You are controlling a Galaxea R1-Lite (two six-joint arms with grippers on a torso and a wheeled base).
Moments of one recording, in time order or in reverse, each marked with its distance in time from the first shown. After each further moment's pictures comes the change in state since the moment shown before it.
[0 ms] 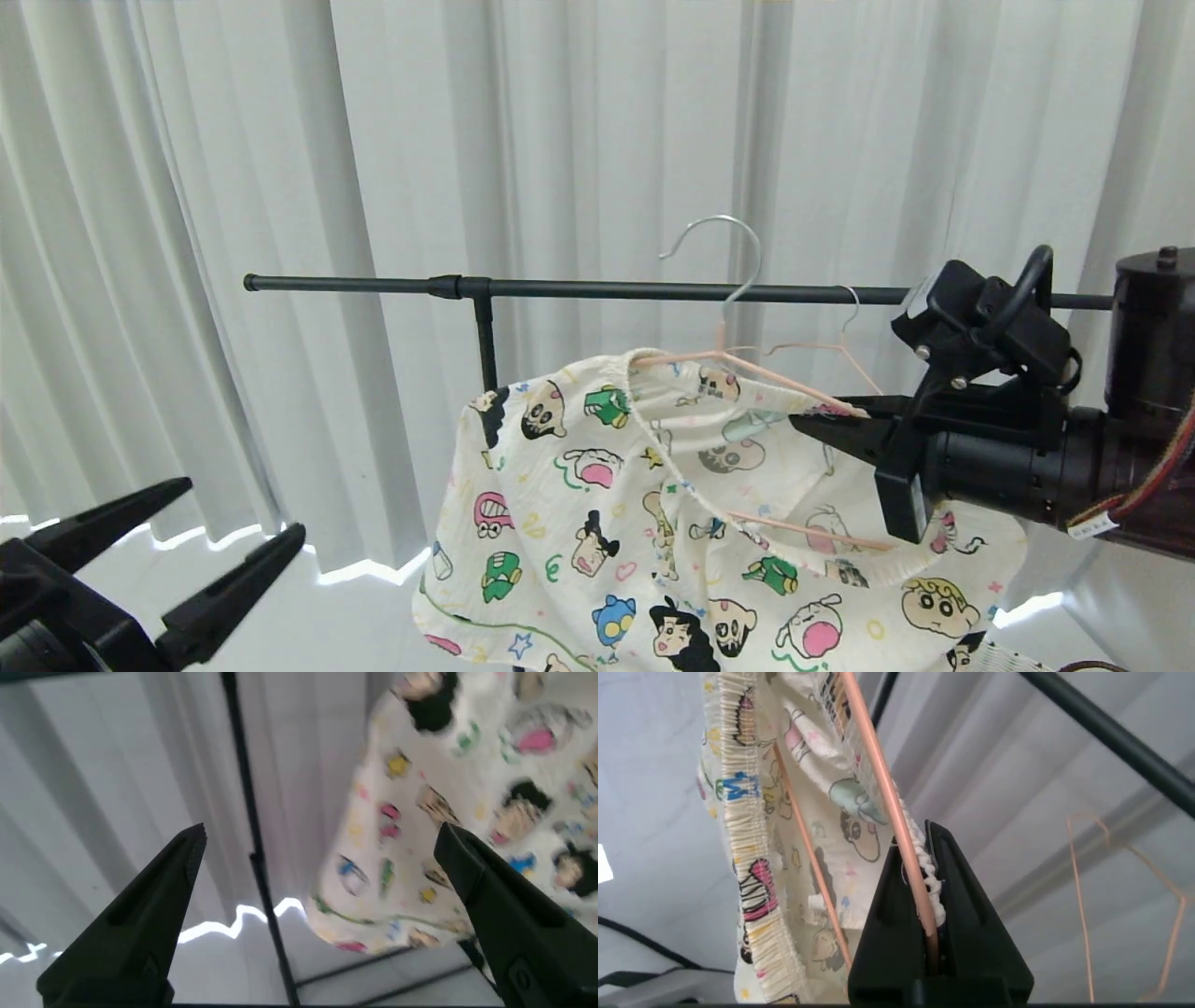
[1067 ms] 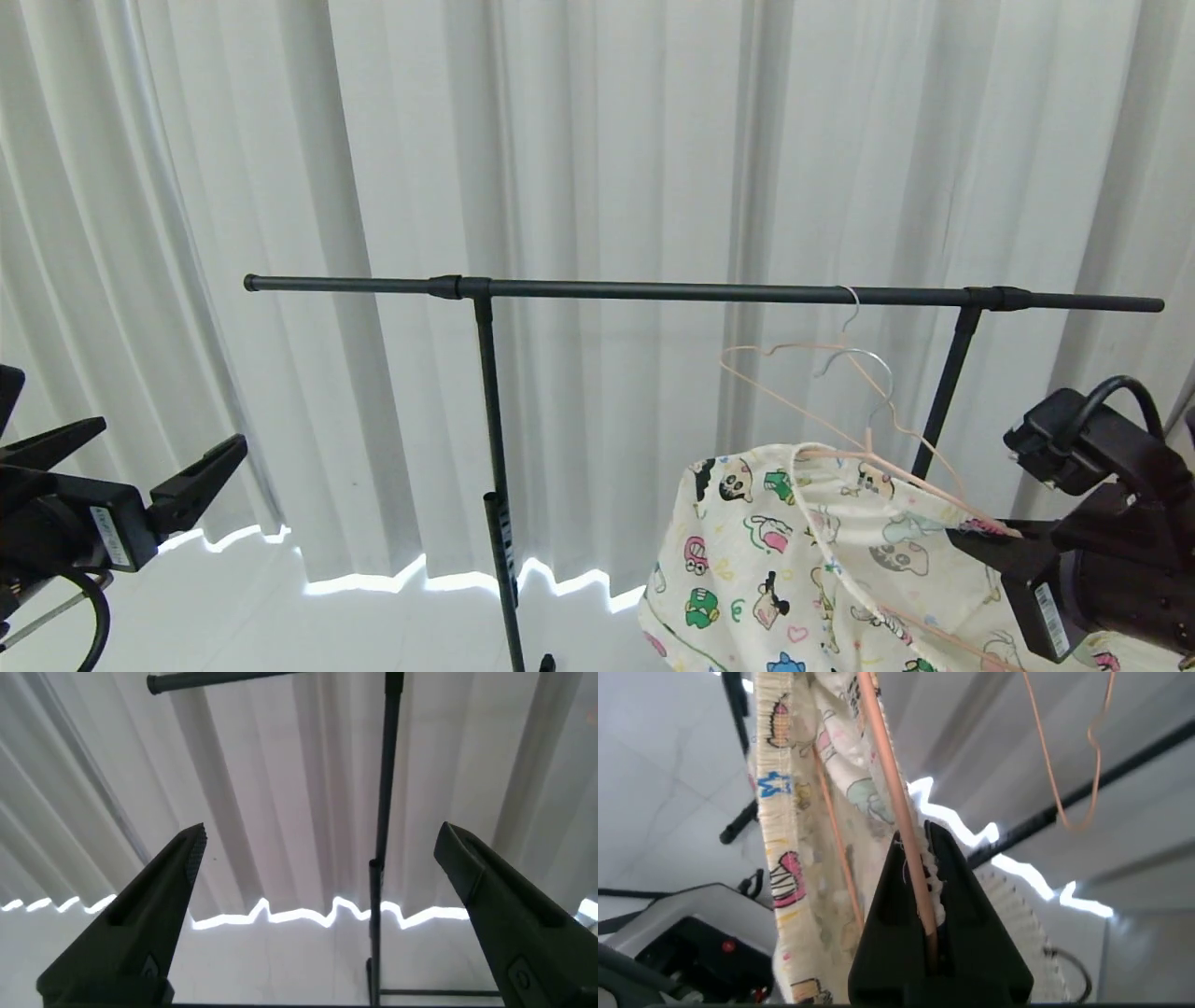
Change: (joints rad) left arm 0.191 0.177 -0.134 -0.002 0.136 0.115; right arm -0.055 -0.186 0.175 0.347 -0.331 0.252
